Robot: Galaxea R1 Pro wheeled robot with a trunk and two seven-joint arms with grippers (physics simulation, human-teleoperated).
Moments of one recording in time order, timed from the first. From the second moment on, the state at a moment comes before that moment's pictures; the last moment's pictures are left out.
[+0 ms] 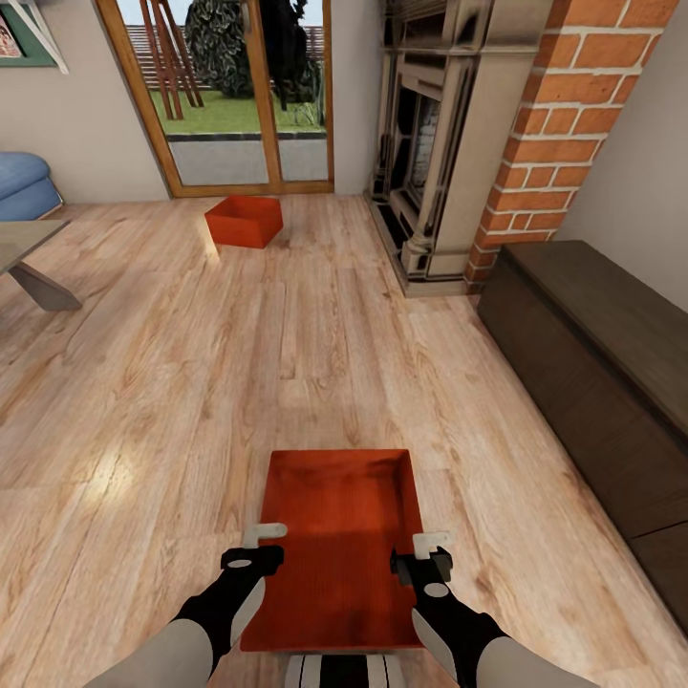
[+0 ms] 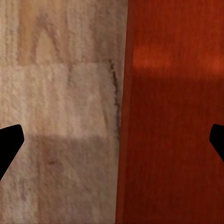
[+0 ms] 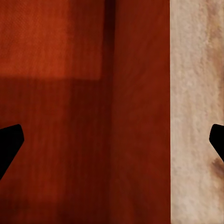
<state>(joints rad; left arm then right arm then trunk) -0.64 -0.13 0.00 -0.33 -0.01 0.11 0.26 -0.62 0.10 0.54 -0.29 -0.37 -0.10 -0.33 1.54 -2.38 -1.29</state>
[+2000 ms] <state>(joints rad) -0.64 -0.13 0.00 -0.32 -0.01 0.12 0.26 -0.62 0.08 0.54 -0.29 -0.37 -0.10 -0.33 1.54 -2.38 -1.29</state>
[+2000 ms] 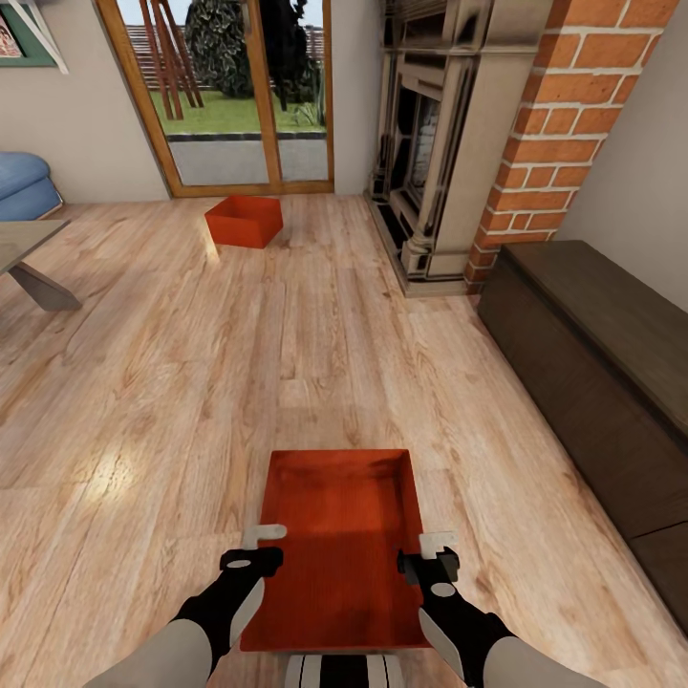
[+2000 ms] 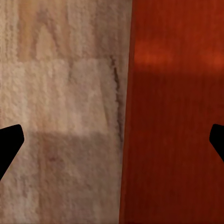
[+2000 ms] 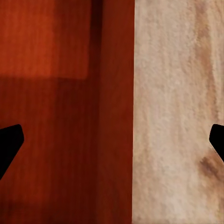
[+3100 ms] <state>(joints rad) -0.64 -0.13 0.00 -0.33 0.01 0.12 0.25 -0.62 0.08 0.55 -0.29 -0.36 -0.09 -0.33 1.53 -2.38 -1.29</state>
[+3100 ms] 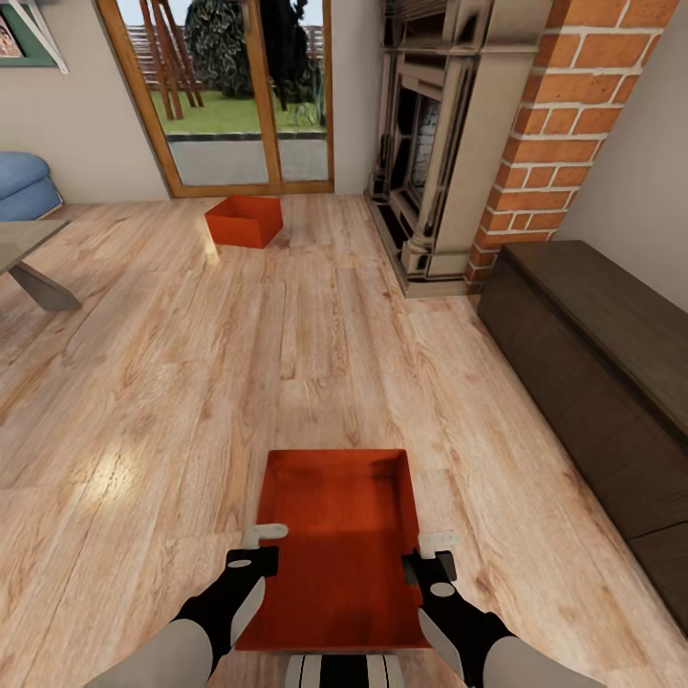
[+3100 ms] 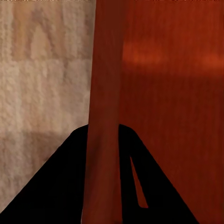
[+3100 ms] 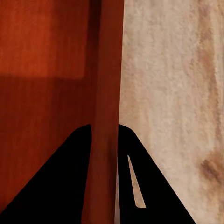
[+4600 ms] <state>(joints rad) -0.64 -0.14 0.01 -0.34 -0.01 0.12 0.25 -0.62 0.07 0.57 -0.31 -0.39 -0.09 -0.33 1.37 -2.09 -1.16</state>
